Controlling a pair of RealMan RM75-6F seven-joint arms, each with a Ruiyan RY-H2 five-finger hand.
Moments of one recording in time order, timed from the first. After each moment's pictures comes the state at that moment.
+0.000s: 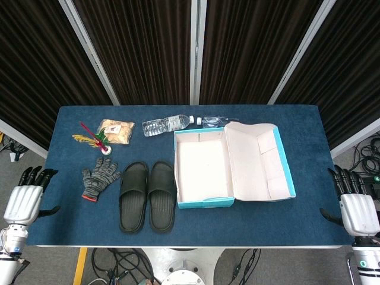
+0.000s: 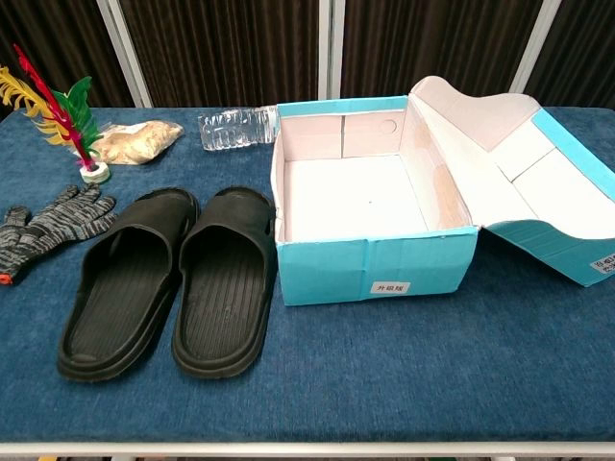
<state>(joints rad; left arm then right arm) -0.16 -1.14 -0.05 -1.63 1.40 1.35 0.15 0.09 -1.10 0.07 -1.61 -1.50 1.47 -0.05</state>
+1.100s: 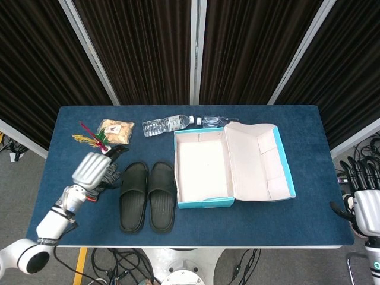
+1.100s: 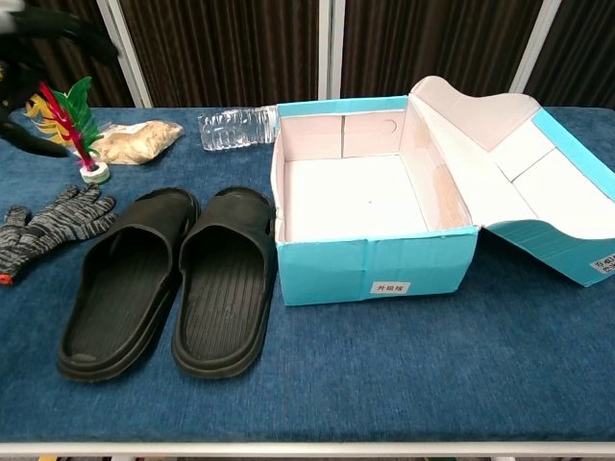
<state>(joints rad) -0.54 -1.19 -0.21 -1.77 1.32 0.98 0.16 0.07 -1.02 0.10 -1.63 -1.55 1.56 -0.01</state>
